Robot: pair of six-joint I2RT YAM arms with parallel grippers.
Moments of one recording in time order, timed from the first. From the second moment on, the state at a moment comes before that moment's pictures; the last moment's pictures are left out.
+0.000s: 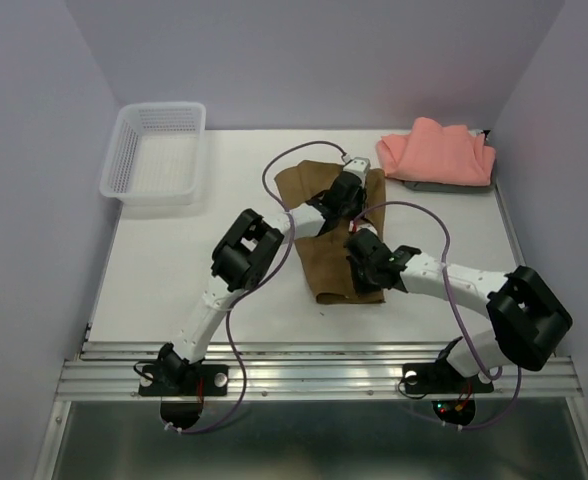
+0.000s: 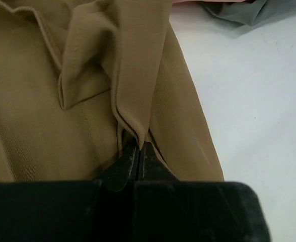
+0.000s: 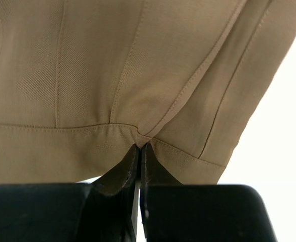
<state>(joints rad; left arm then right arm) -0.78 2.46 1.87 0.10 -0.07 -0.39 0.73 1.44 0.79 -0.47 0.18 0.51</state>
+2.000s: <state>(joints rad) -0.85 2.34 1.94 0.11 -0.06 -0.18 0.90 1.09 0.74 -0.61 0.34 0.77</state>
